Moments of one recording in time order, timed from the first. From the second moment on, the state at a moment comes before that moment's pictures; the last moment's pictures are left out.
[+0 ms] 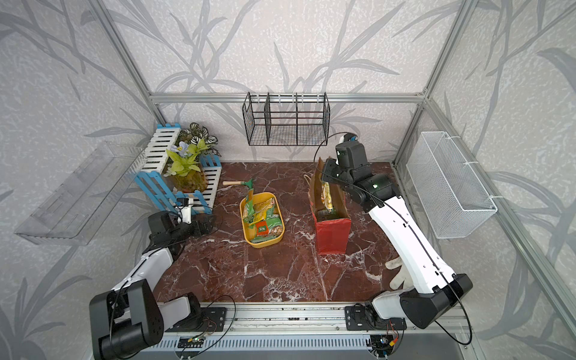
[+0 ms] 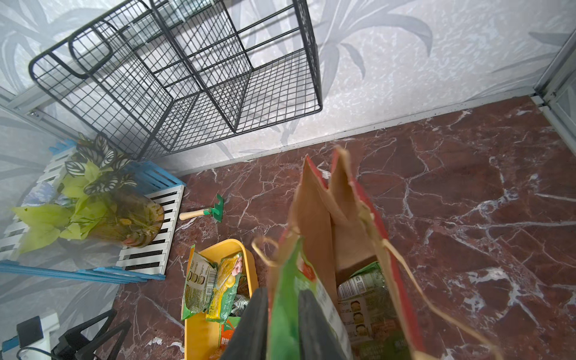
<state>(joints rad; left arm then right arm) 0.37 1.16 0.48 0.09 0.57 0.09 0.49 1.39 1.67 -0.80 0.17 0.55</state>
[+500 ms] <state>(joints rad) 0.37 1.16 0.48 0.08 0.57 0.10 0.77 1.46 1.76 -0.77 0.43 0.35</state>
